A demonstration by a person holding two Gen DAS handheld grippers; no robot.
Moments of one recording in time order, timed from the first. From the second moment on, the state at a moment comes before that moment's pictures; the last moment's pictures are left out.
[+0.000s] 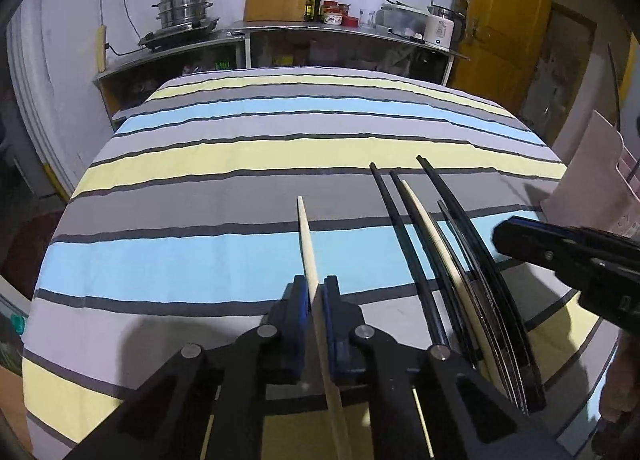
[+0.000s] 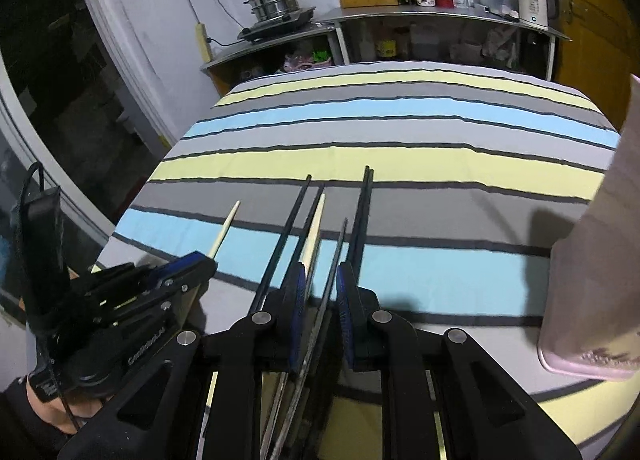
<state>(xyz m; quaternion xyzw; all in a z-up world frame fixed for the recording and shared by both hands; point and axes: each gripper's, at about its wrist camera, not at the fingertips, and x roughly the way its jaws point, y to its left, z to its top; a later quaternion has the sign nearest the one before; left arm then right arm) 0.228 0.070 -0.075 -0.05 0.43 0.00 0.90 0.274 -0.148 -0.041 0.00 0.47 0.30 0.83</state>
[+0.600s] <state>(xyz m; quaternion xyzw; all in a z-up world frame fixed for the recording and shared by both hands) 0.227 0.079 -0.074 -0.06 0.43 0.00 0.90 0.301 -0.124 -0.070 -0.03 0.51 0.28 0.81</state>
